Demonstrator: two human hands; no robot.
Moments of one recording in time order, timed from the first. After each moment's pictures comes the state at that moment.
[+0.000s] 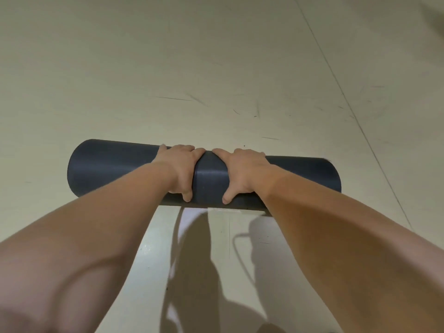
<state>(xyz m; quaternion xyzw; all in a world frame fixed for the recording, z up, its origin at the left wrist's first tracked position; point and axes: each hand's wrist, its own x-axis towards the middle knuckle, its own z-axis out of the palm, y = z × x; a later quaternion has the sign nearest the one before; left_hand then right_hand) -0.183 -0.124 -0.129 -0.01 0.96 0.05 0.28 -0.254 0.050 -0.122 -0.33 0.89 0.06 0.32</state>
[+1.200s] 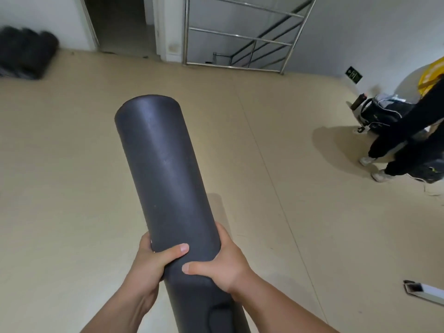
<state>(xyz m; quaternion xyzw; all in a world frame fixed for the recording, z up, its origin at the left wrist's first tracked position) -0.018 -0.204 0.451 -0.35 0.49 0.80 0.02 -0.095 -0.037 0.464 -0.04 0.77 -0.53 0.37</state>
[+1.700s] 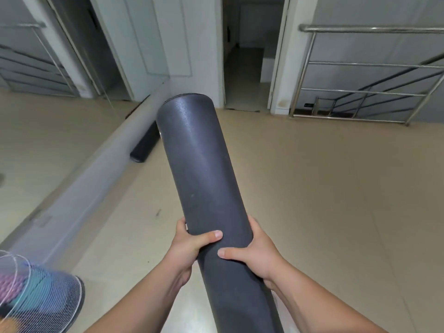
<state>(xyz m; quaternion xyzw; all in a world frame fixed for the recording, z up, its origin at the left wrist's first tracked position) 0.062 -0.466 0.694 -0.42 0.50 0.74 -0.15 -0.060 -0.321 0.698 -0.20 0.68 -0.55 0.45</state>
